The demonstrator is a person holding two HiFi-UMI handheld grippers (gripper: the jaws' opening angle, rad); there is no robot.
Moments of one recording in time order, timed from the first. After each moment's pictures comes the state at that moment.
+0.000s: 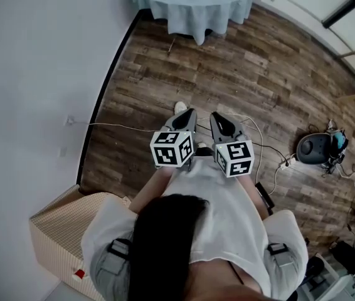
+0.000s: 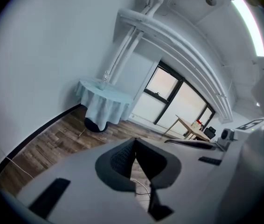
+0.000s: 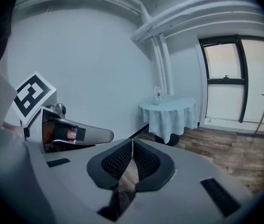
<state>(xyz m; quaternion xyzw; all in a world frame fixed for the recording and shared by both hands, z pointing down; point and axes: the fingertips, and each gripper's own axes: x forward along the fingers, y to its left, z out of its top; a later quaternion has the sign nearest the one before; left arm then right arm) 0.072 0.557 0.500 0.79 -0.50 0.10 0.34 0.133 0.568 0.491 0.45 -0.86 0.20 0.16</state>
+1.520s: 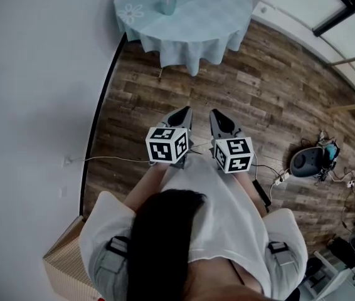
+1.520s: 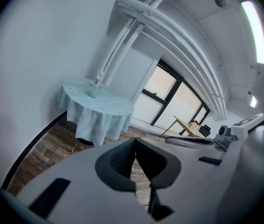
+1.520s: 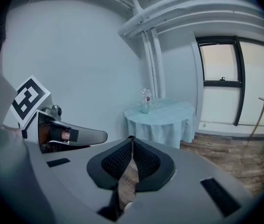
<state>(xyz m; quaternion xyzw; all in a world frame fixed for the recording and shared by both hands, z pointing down) 0.033 0.322 0.492 0.82 -0.45 0.11 0.34 0.105 0.335 0.482 0.50 -0.82 0.20 0.17</state>
